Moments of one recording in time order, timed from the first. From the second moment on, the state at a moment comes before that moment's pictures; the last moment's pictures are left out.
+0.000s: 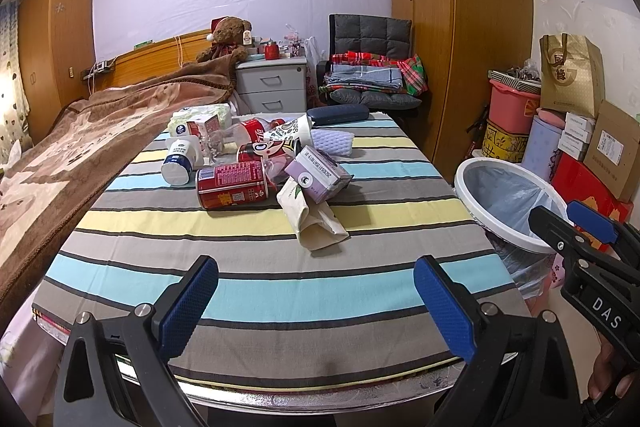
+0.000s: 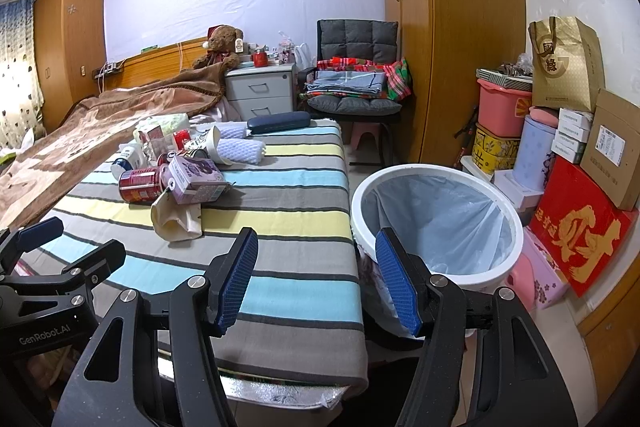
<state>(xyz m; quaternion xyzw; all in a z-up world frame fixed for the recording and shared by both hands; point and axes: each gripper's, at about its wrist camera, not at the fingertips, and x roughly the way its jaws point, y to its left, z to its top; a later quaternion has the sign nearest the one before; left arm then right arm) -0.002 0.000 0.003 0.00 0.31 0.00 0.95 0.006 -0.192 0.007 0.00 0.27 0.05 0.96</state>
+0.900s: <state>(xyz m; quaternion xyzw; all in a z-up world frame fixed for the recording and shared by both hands) -0.002 0.001 0.003 0.00 0.31 0.00 0.95 0.004 -0.192 0.009 0.00 0.27 0.04 0.96</state>
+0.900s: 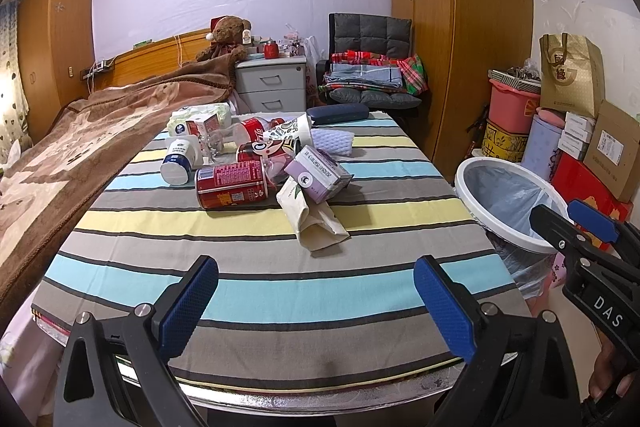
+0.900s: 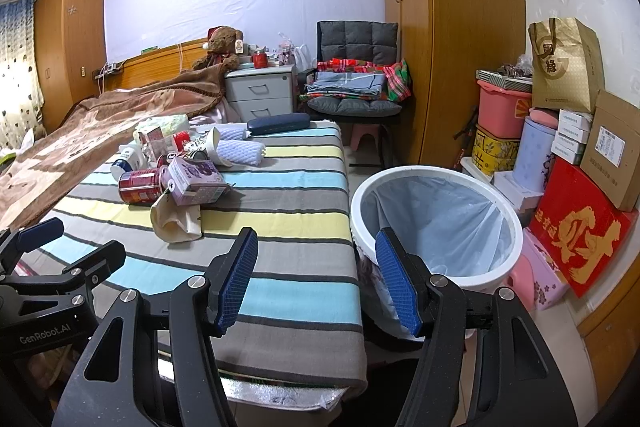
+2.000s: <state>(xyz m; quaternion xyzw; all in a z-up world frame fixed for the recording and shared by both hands) 0.117 0.137 -0.011 -0.01 0.35 0.02 0.94 0.115 -0.103 0.000 0.03 0.33 0.18 0.93</state>
